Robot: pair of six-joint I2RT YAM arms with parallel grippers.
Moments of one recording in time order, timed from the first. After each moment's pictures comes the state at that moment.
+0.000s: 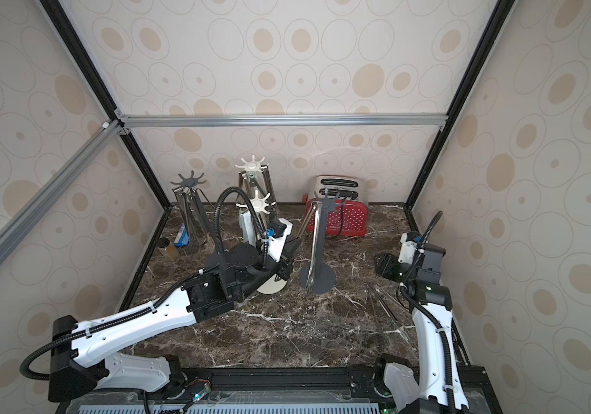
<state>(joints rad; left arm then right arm) -1.07 1.30 1.18 0.01 -0.37 -0.06 -0.28 0.93 0.84 -0.58 -0.37 0.21</state>
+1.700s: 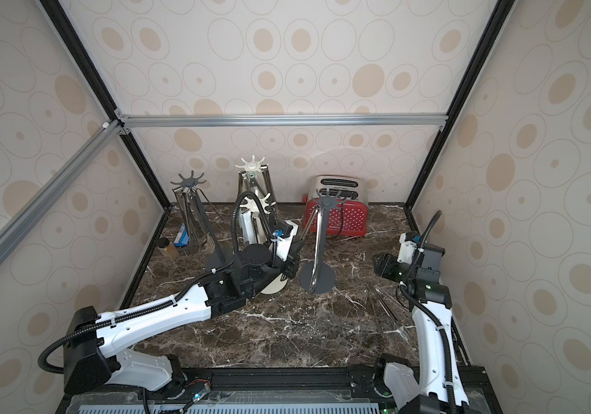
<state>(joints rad) -1.03 1.39 1.12 0.11 -0.36 -0.10 -0.28 0.95 0.84 -0.58 -0.39 0.21</state>
